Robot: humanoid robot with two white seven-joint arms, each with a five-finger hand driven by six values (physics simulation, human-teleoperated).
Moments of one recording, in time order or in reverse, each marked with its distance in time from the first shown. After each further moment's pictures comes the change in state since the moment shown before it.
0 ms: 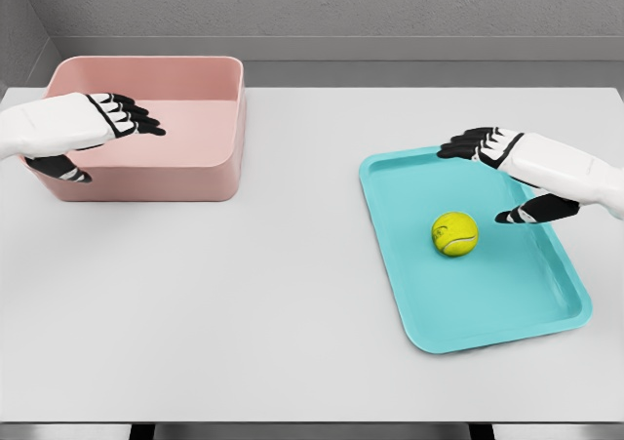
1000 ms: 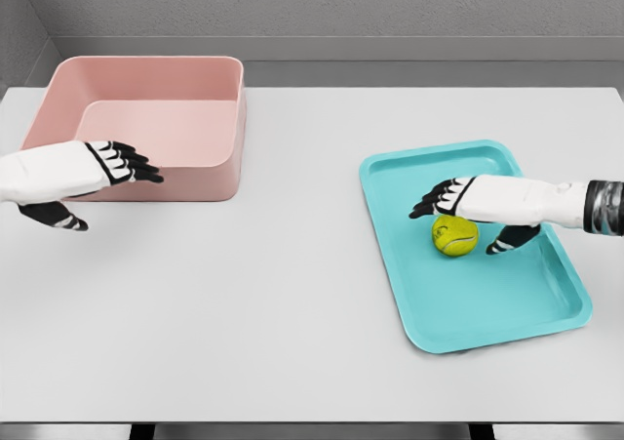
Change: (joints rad) left arm 0.155 0.107 0.029 -0.126 0.104 0.000 0.002; right arm -0.137 0.165 0.089 0.123 0.168 -0.001 0.384
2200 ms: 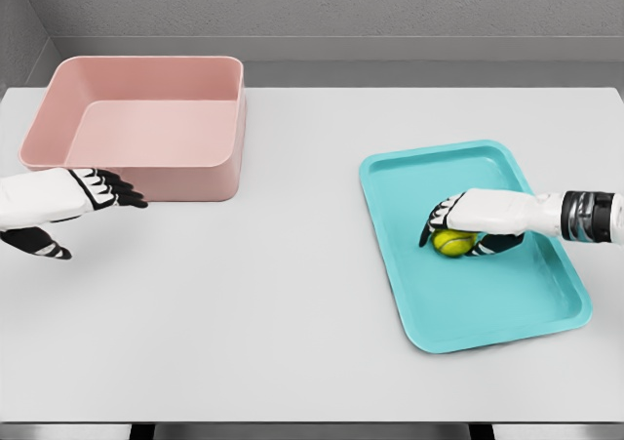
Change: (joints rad) left arm 0.086 0.084 0.002 -0.037 0.060 0.000 0.000; right arm 0.002 0.072 0.015 0.087 0.059 0.002 0.027
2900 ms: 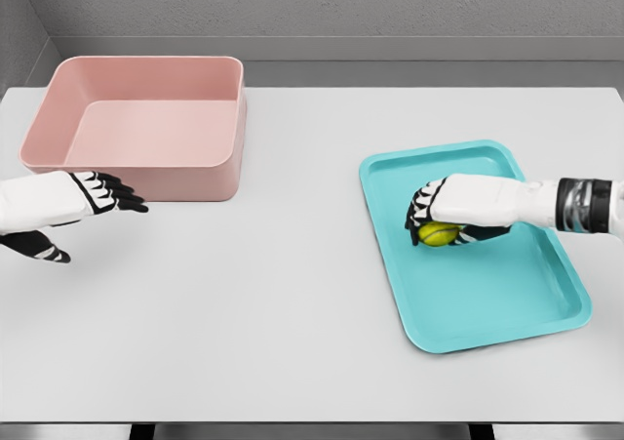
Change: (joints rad) left arm 0.006 0.006 0.005 -0.018 -0.004 0.000 -0.006; right arm -0.012 -0.007 -0.041 -0.162 -0.011 -0.002 0.002
